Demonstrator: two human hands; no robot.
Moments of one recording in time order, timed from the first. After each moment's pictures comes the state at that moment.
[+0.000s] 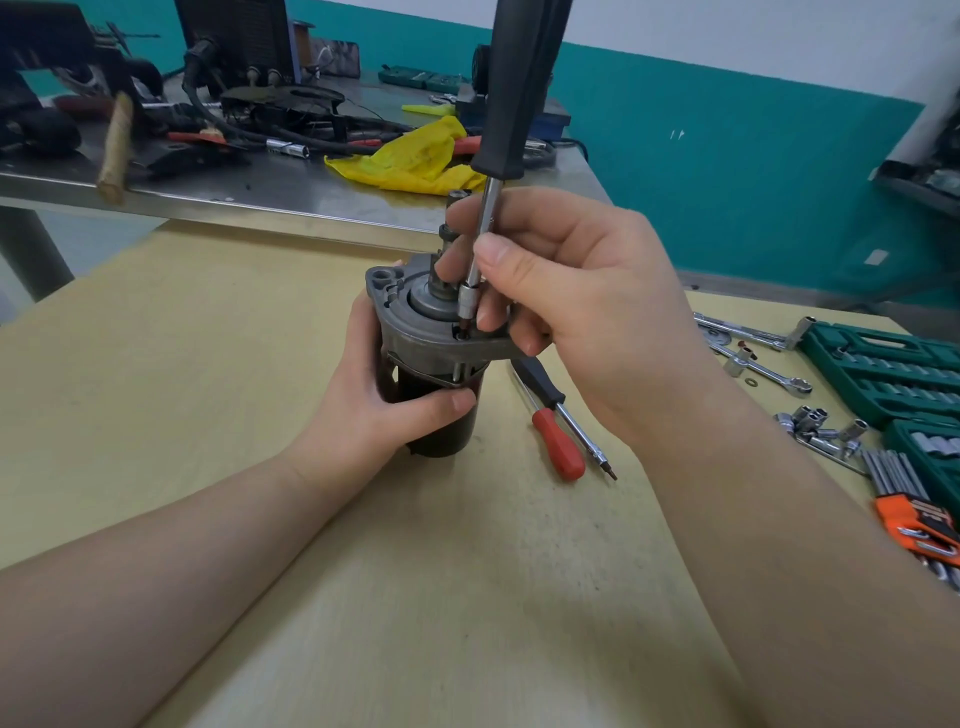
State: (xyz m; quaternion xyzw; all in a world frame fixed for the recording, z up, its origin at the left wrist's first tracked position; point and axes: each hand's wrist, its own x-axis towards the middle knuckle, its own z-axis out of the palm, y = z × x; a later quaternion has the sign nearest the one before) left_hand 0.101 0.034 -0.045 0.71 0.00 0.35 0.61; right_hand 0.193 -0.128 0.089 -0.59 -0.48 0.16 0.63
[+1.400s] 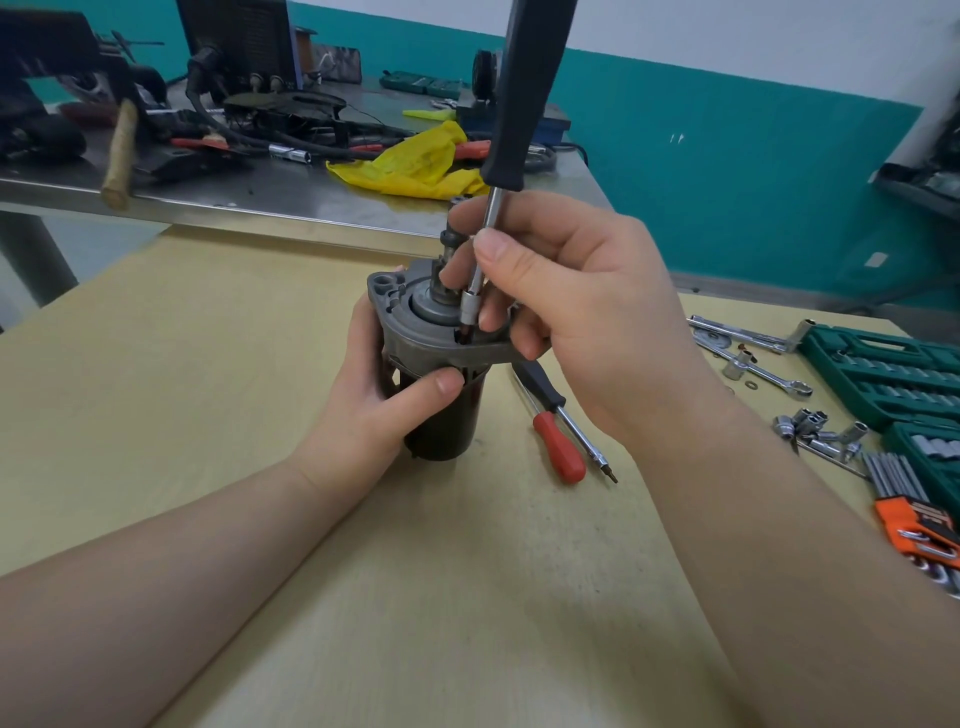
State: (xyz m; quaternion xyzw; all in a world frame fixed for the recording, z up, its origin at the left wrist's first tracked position) left_hand 0.105 0.033 -0.047 0.69 -0.02 0.36 0.63; right_hand 0.193 -0.127 0.088 -0.59 -0.48 0.16 0.64
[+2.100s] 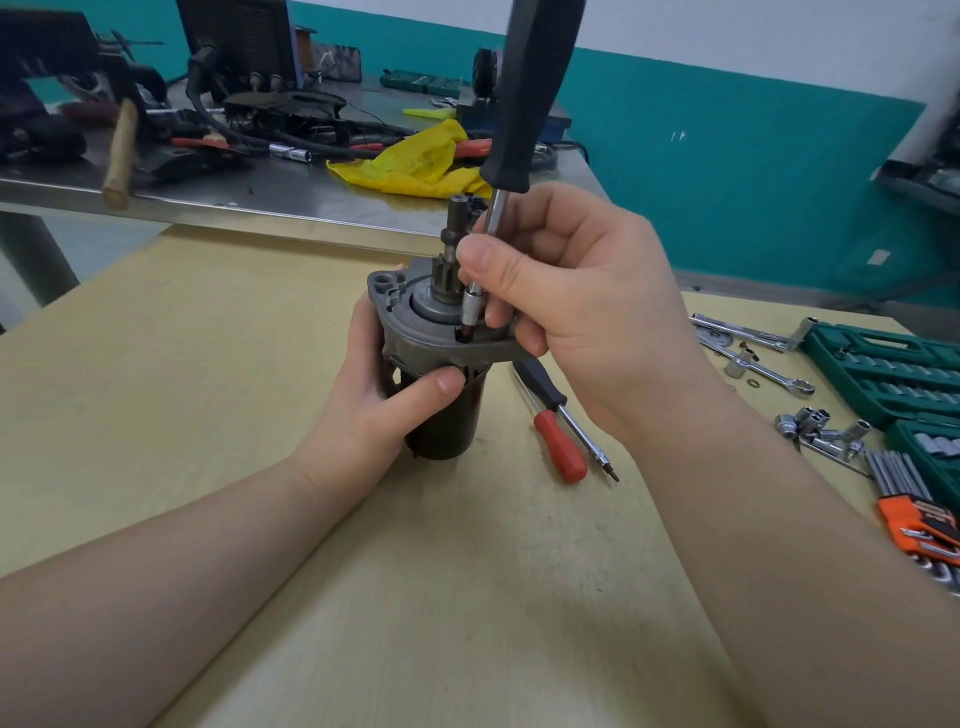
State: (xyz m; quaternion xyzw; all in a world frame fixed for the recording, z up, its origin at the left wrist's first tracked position) left_hand 0.107 0.033 -0.048 0.69 -0.02 0.36 0.63; right_hand 0.193 -0.125 0.088 -0.59 -0.46 0.13 0.65
